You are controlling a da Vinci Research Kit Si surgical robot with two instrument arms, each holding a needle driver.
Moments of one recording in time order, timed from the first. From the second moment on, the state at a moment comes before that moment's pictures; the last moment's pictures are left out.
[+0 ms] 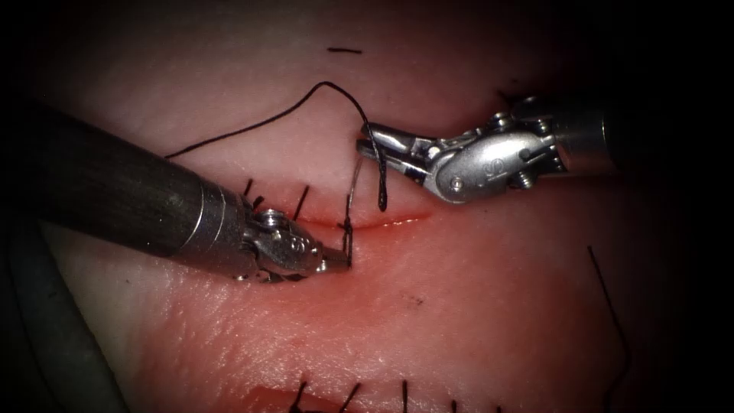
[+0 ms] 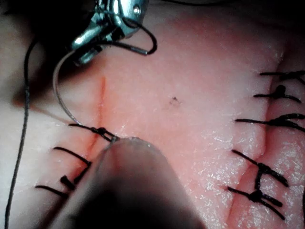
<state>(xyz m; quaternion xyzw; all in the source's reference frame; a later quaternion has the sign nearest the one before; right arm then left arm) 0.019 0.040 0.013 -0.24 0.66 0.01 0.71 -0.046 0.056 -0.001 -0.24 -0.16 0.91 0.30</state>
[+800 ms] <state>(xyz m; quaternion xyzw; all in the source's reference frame) 0.017 0.041 0.012 -0.28 0.64 -0.05 0.71 -0.046 0.056 -0.001 -0.25 -0.16 0.91 0.29</state>
